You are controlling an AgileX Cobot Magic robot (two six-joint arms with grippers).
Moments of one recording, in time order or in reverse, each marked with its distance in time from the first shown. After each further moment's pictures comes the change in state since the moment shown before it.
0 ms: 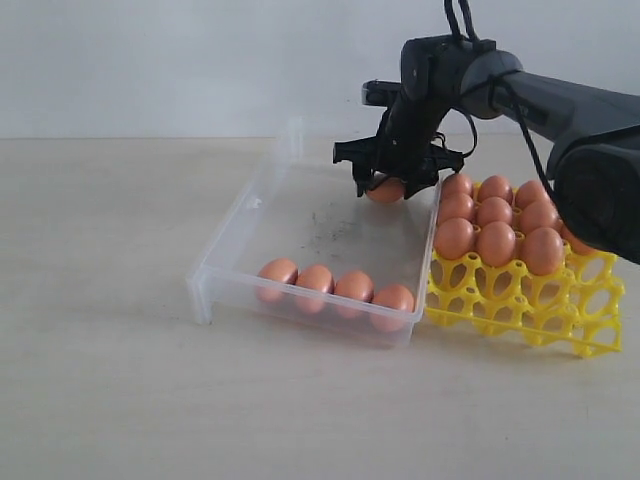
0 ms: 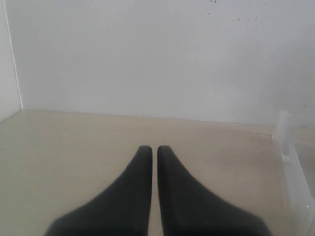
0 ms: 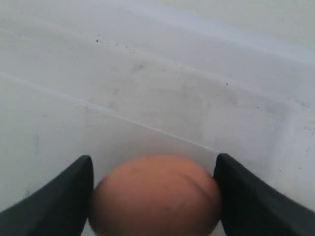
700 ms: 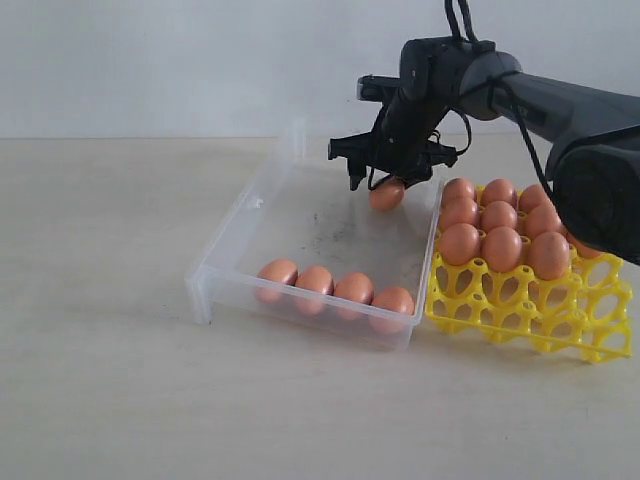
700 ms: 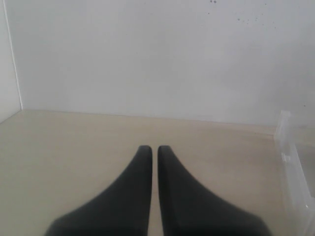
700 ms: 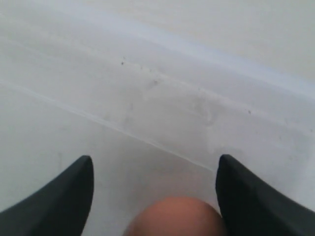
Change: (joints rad) left arm 0.000 0.000 0.000 0.000 0.000 0.000; right arm 0.000 -0.002 0.000 0.028 -0.073 -0.065
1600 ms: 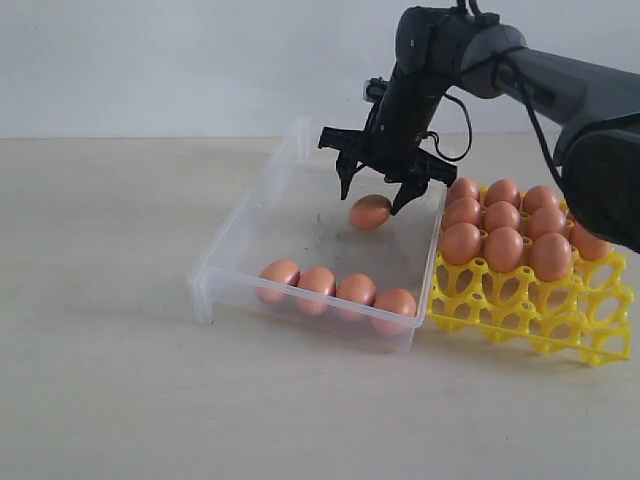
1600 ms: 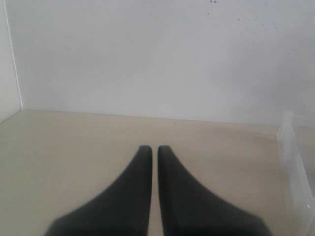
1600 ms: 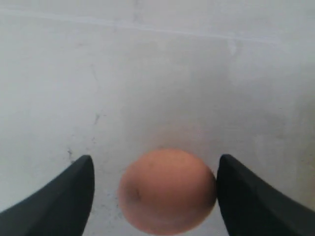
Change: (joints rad) left arm 0.000 0.000 0.000 0.000 0.000 0.000; right arm 0.023 -0.058 0.000 0.098 0.261 0.277
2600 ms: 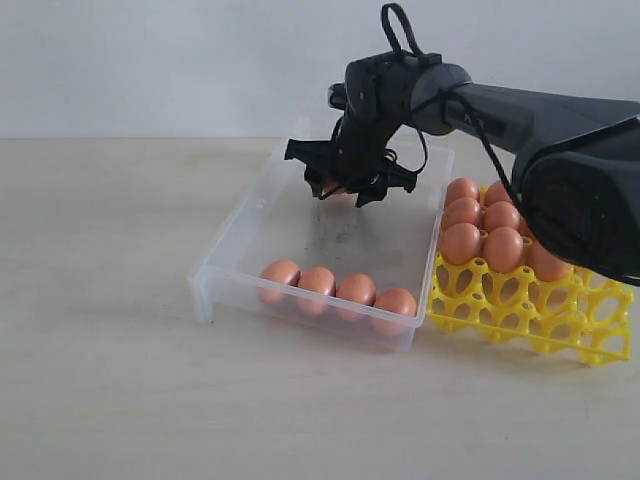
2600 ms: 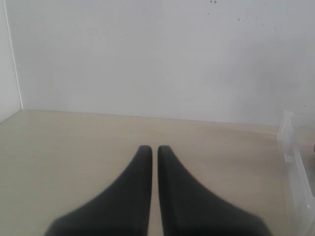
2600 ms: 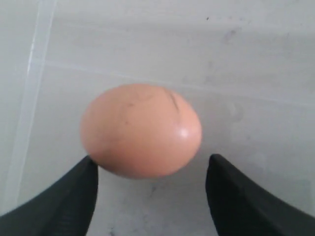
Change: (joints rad) left arm 0.000 0.000 0.000 0.000 0.000 0.000; right arm 0.100 0.025 0.087 -0.211 -0.337 0.142
